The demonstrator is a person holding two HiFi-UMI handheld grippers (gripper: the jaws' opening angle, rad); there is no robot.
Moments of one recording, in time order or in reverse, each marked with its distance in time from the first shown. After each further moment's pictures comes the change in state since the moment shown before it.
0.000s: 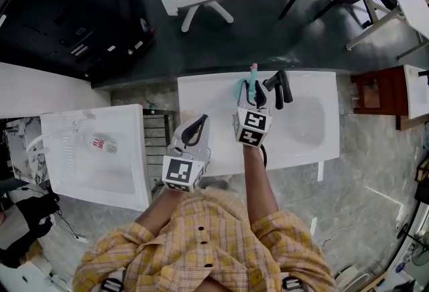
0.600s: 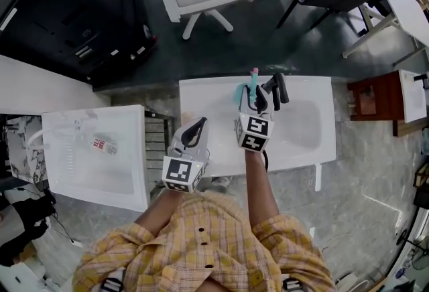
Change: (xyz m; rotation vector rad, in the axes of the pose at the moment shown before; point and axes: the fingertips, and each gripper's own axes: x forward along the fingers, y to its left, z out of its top) left arm -0.015 -0.005 0.002 0.002 -0.020 0.010; right arm -0.027 0.002 0.019 -0.005 -0.047 0.028
